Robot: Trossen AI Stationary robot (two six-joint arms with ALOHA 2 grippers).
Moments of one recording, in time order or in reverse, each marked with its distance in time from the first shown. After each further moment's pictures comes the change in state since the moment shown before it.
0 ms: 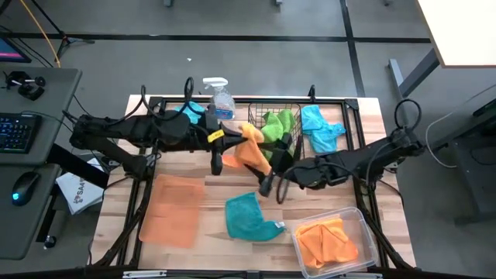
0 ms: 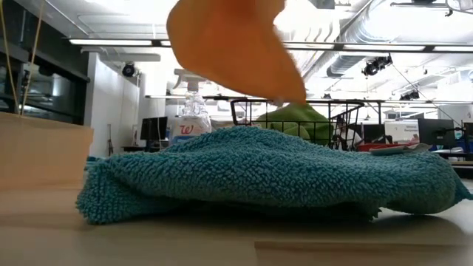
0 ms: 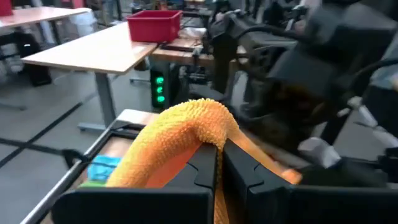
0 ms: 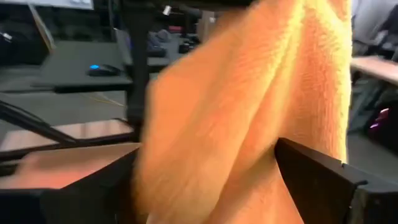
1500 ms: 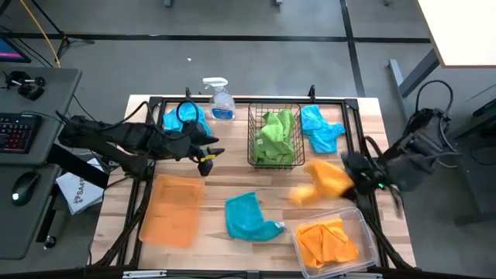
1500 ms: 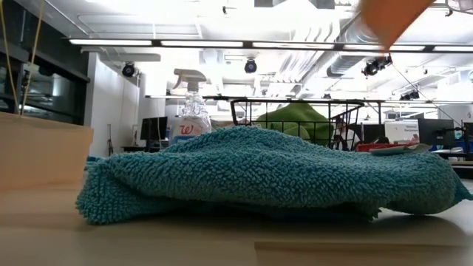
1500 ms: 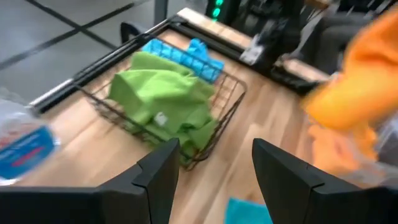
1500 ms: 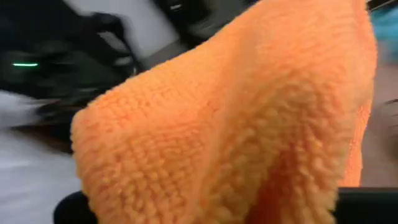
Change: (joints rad) left arm -0.031 -0.184 -0.314 -0.279 -0.173 -0.442; right arm 0.418 -0.424 0.058 -0.676 -0.321 0.722
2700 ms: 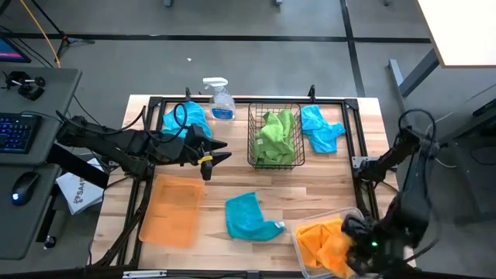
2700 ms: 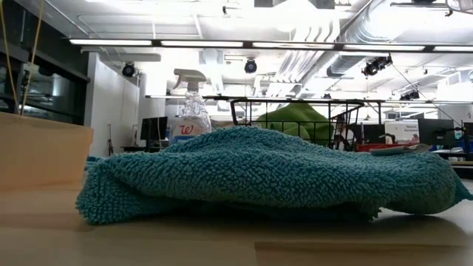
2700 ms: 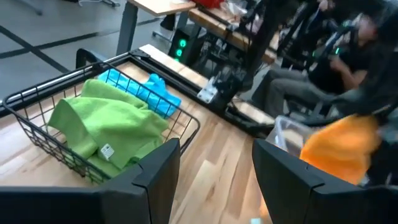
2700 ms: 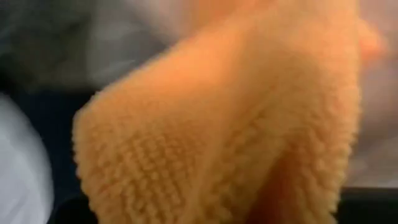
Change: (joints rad) left arm -0.030 -0.049 -0.159 0.379 0.021 -0.016; right arm 0.309 0.353 -0.021 -0.344 -0.370 1.051
